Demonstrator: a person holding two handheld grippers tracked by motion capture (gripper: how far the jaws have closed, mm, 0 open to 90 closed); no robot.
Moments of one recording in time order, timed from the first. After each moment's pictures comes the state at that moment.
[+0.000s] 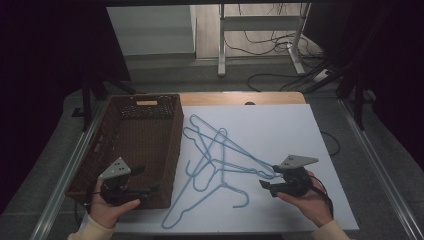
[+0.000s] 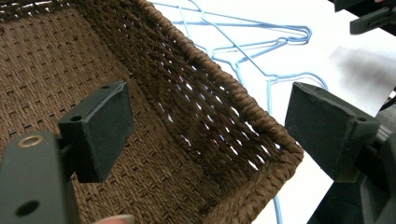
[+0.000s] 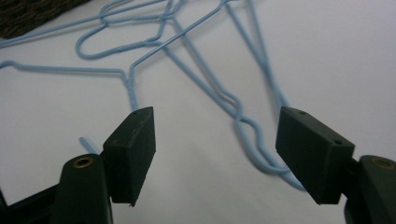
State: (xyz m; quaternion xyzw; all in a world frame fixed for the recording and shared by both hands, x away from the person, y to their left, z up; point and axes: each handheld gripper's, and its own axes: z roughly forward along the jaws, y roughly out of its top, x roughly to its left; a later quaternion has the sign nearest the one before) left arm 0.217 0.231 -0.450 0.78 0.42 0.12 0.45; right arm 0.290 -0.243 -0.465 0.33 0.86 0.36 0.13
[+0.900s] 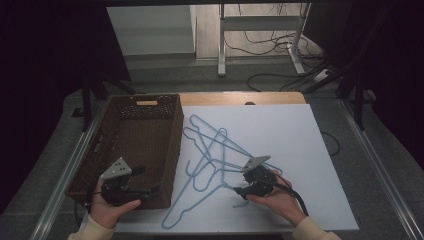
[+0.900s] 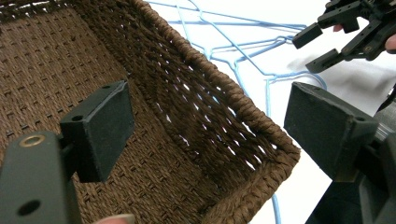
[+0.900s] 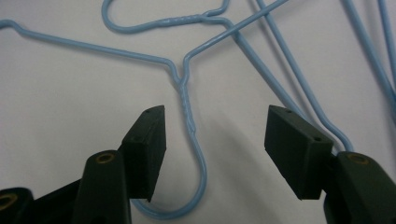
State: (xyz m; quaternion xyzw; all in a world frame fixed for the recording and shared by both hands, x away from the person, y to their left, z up) left arm 0.217 0.229 -0.449 0.78 0.42 0.12 0.45; right arm 0.301 -0.161 -0.492 0.27 0.92 0.28 0.09
